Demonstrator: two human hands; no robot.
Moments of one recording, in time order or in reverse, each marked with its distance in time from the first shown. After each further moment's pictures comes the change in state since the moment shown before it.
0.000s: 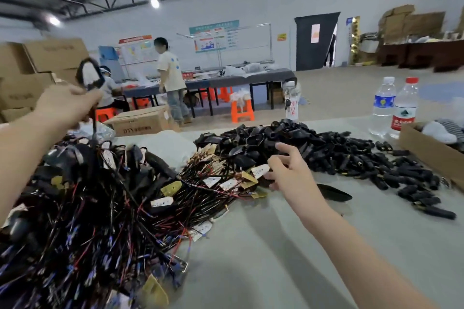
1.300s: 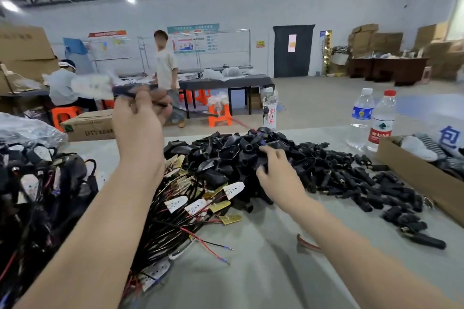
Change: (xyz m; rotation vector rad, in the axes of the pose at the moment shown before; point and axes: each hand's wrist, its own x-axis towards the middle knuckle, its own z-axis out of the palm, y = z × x) left_hand -0.104 0.127 0.166 -1.268 0.011 -0.002; right_hand 0.132 0.072 -0.036 -0.825 0.059 -0.255
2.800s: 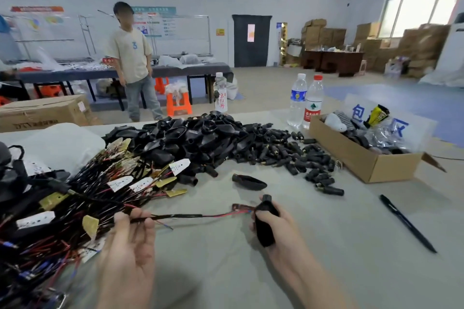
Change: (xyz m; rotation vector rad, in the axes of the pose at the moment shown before) left_hand -0.181 -0.105 -0.076 -0.320 0.270 -0.599; right_hand -0.177 0.050 -0.046 1.291 0.095 0.787
